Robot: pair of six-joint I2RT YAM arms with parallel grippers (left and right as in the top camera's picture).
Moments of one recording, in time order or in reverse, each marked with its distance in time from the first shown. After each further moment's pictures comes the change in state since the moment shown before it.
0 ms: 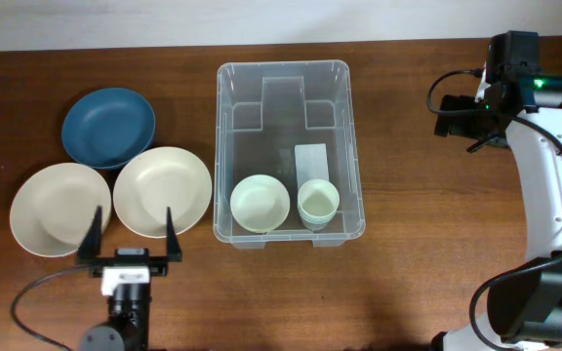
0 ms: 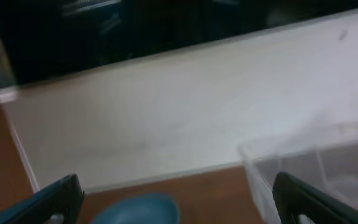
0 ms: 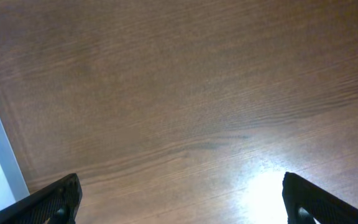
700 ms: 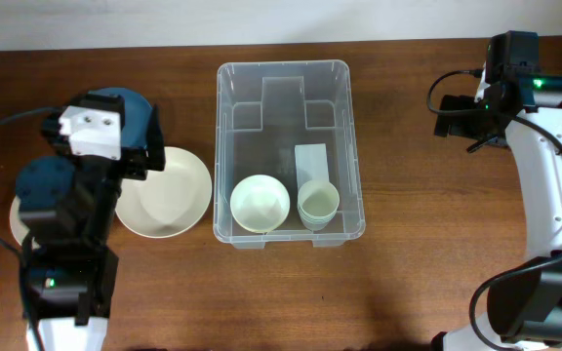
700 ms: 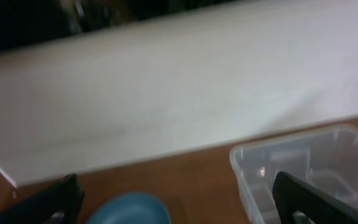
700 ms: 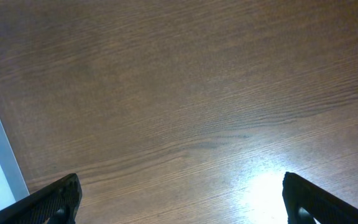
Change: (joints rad) left arm 0.000 0.891 0.896 -0.388 0.055 -0.011; right arm 0.000 0.002 0.000 -0.002 0.000 0.000
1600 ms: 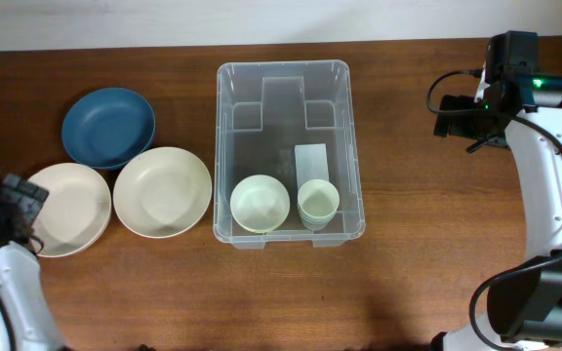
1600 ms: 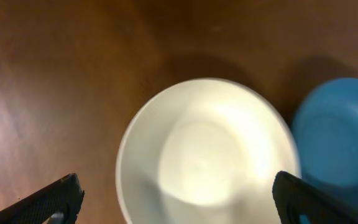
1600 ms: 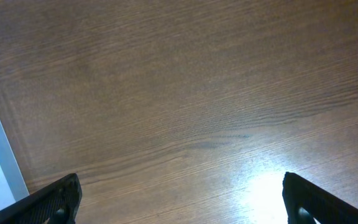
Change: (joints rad) left arm 0.664 0.410 0.000 -0.362 -0.216 -0.648; right arm 0.000 0.001 0.000 0.000 0.000 0.000
